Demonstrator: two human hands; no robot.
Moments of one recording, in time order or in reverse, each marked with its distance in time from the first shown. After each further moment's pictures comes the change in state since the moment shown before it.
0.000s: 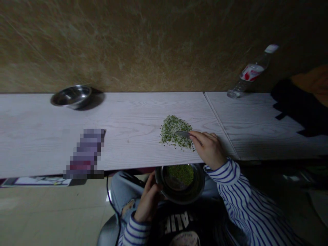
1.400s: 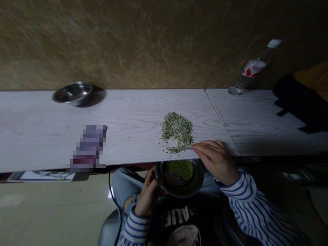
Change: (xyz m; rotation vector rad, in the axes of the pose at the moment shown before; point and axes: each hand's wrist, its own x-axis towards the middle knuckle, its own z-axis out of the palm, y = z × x) left_hand -0.002 0.003 -0.001 0.037 0.022 0.009; right_hand -0.036 -0.015 -0.032 0.198 -0.098 -0.134
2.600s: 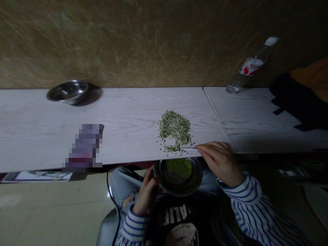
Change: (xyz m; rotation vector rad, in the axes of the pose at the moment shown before) left_hand -0.003 0.000 0.003 -0.005 -0.009 -0.007; right_hand -0.017 0.008 -0.011 -0.060 -0.020 0.029
